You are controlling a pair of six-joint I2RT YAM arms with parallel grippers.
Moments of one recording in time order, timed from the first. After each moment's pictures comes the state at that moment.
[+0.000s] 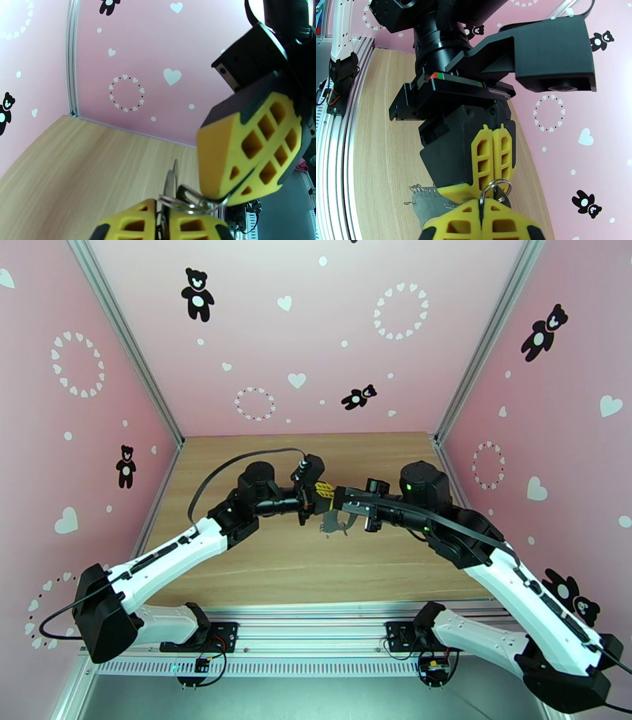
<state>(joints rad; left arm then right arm) -0.76 1.33 1.07 0.15 0.61 -0.07 0.71 1.02 1.29 -0.69 -0.32 -0.77</state>
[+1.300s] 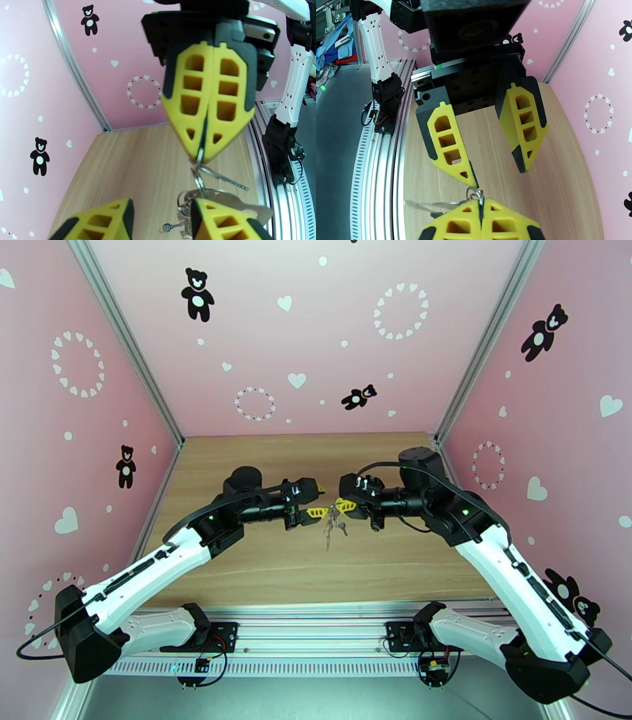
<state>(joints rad) -0.75 1.20 1.07 -0.07 0.59 0.43 0.55 1.10 1.36 -0.83 -0.71 -0.68</state>
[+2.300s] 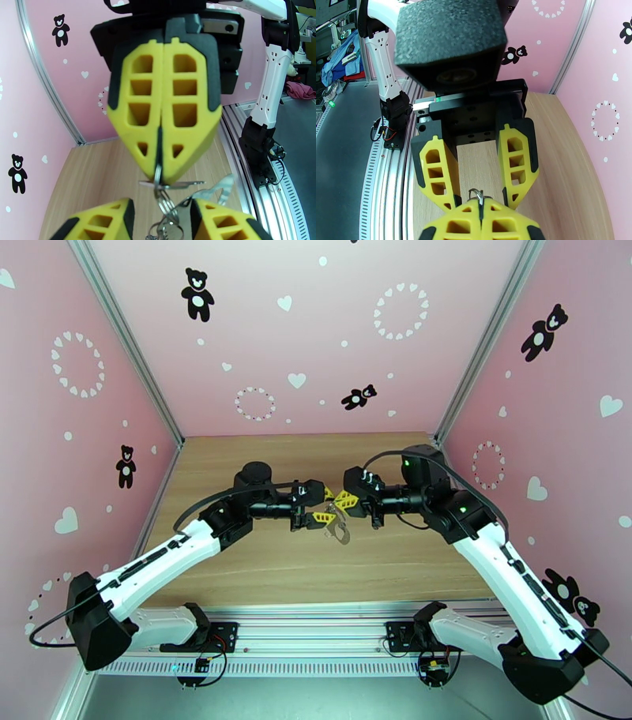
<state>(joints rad) -0.75 1.29 1.11 -0.04 0.75 0.42 0.50 1.10 1.33 -0.76 -0.83 -0.62</state>
